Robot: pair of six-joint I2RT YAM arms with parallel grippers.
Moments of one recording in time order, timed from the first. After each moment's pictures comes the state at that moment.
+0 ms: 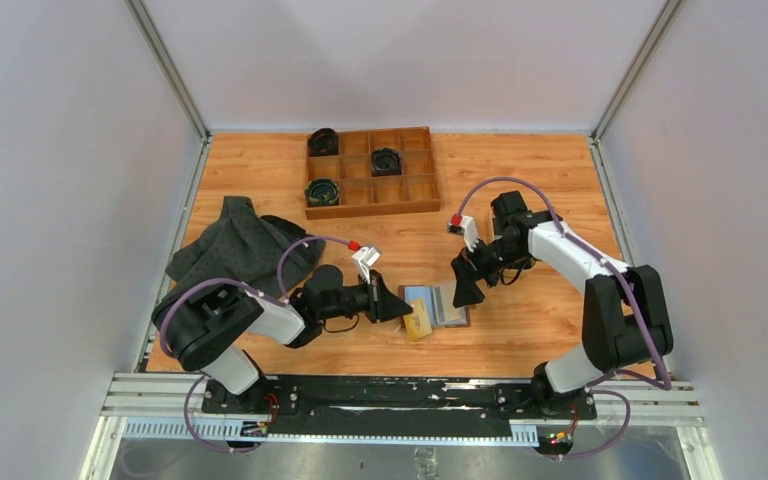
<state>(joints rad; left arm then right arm) -0.82 1.54 0.29 1.04 0.45 -0.74 0.27 1.49 0.95 -0.83 -0.78 -0.61</state>
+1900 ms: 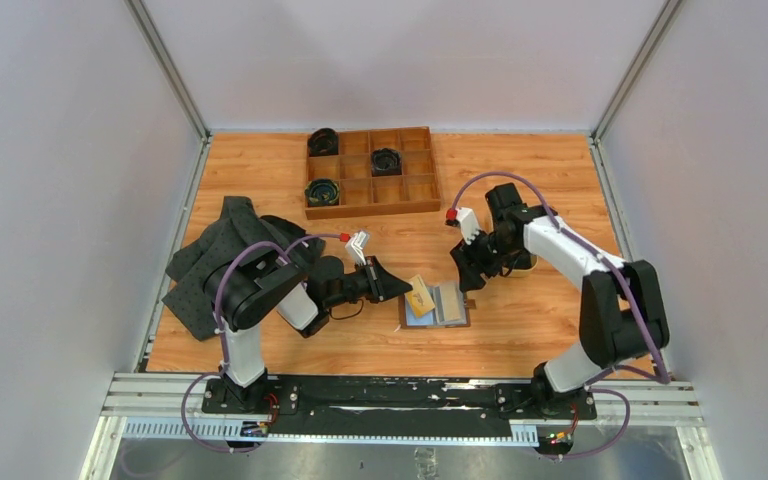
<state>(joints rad) -0.71 1.87 0.38 1.34 0.41 -0.98 0.30 1.57 1.01 -0.77 -0.52 -0.51</state>
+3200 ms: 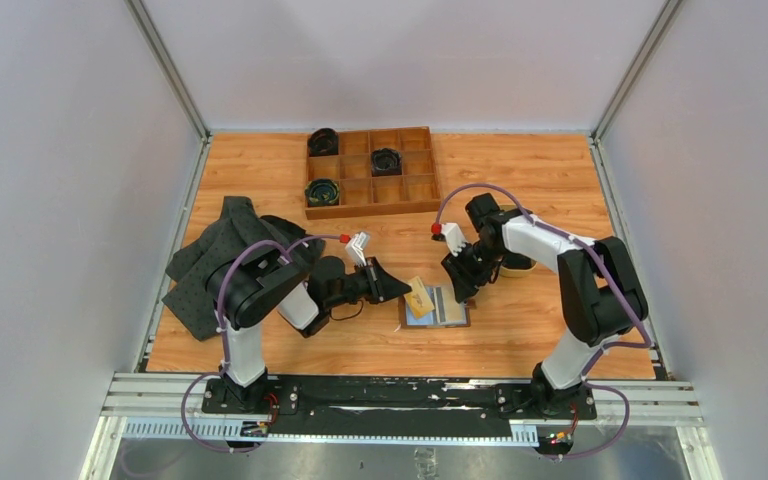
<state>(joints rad) -0.70 1.88 0.38 1.33 0.40 -0.98 0.37 1.67 1.01 -0.75 -0.48 -0.50</state>
